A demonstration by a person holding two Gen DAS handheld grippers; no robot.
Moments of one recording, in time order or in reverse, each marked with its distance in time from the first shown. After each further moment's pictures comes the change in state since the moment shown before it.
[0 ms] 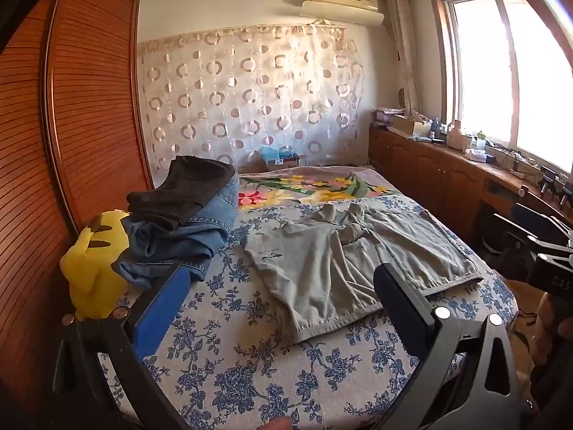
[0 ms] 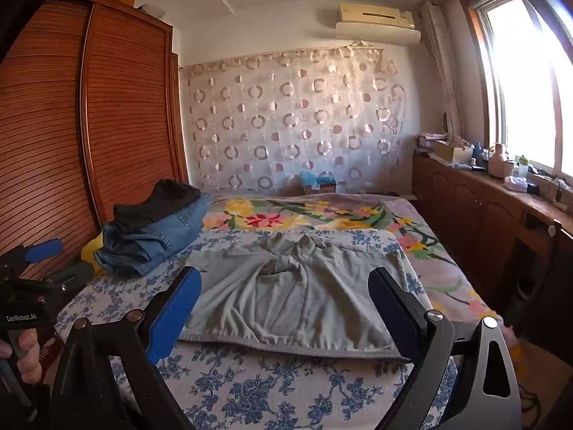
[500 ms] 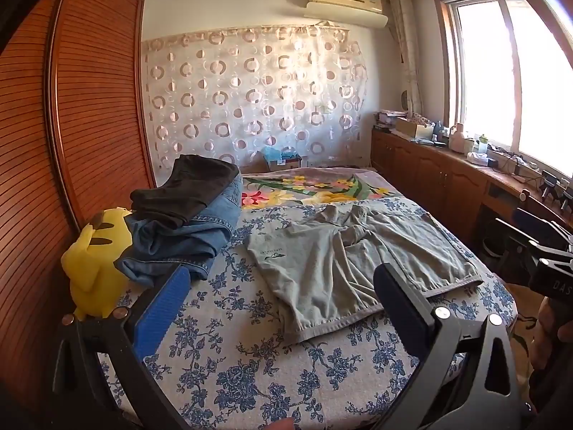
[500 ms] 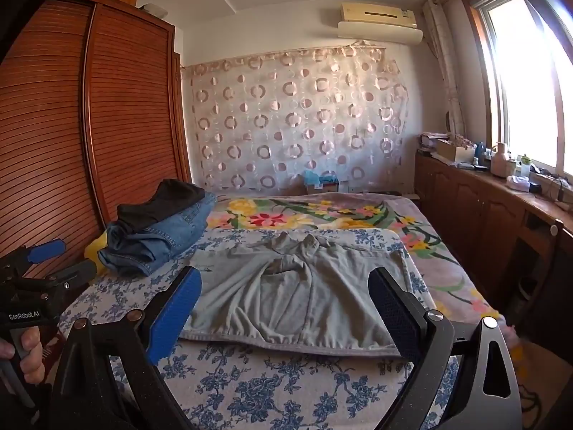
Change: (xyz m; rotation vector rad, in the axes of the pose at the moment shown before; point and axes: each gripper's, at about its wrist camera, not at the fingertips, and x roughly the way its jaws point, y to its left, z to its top) left arm -0.003 0.002 -0.001 -0.015 -0.010 -0.002; right arm -0.002 -0.001 0.001 0.003 -0.011 0.007
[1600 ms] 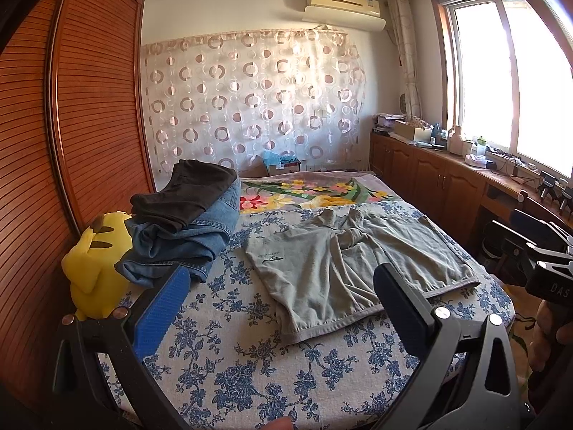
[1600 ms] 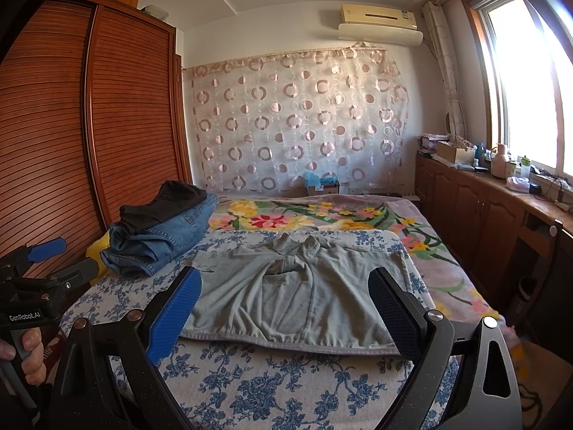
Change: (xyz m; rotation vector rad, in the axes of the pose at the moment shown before) left arm -0.003 0.002 0.002 -0.001 -0.007 0.000; right arm -0.006 0.002 -0.001 -0.003 -0.002 0.006
